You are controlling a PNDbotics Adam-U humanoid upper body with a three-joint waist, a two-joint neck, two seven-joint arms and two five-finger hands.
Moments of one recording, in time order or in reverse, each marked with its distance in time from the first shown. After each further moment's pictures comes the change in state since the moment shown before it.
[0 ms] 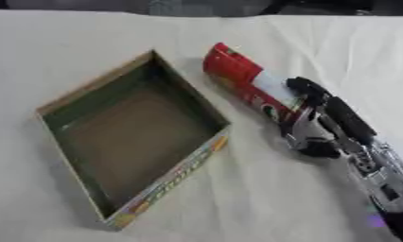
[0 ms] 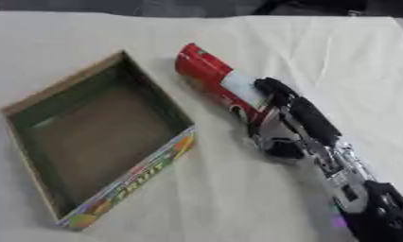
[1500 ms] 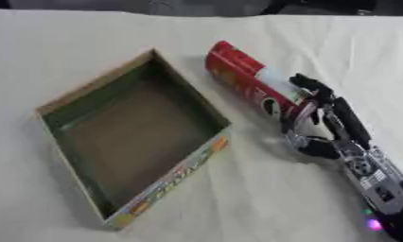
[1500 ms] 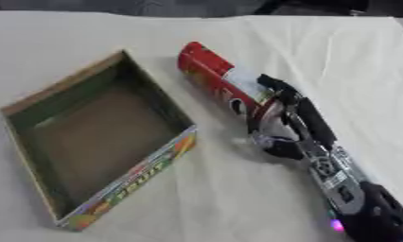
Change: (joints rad) left arm 0.001 0.000 0.001 0.000 0.015 -0.012 0.007; right arm -0.014 -0.018 0.027 0.019 -0.127 -0.128 -0.214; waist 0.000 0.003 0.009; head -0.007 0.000
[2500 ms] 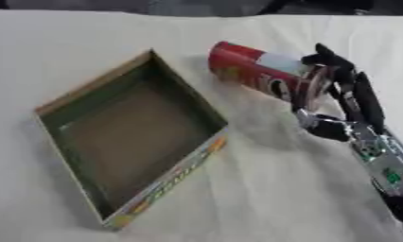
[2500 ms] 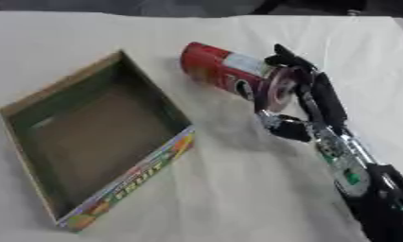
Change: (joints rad) left arm 0.009 0.000 0.006 0.000 0.000 -0.008 0.003; right arm -0.073 -0.051 -0.009 -0.025 0.133 -0.086 -0.257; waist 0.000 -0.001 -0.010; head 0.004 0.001
